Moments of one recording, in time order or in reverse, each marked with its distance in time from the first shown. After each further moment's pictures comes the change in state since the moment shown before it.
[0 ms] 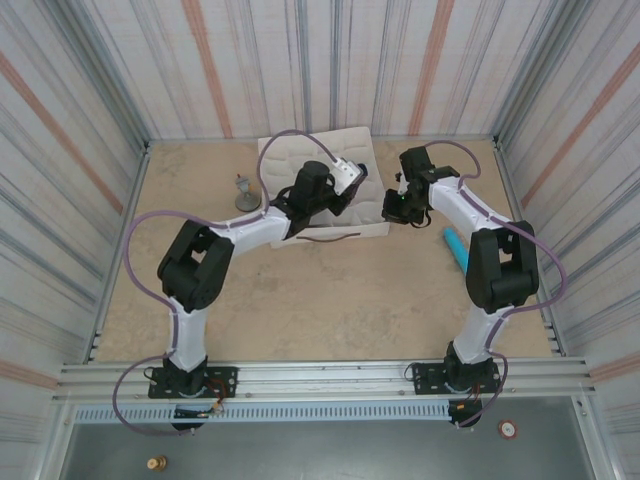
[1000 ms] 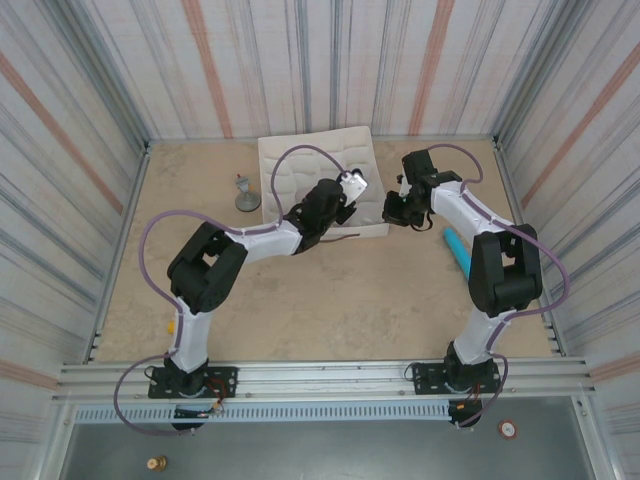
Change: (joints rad) left arm -0.077 0.032 -0.082 0.121 -0.322 0.063; right arm -0.006 -0.028 -0.053 0.051 -0.030 0.024
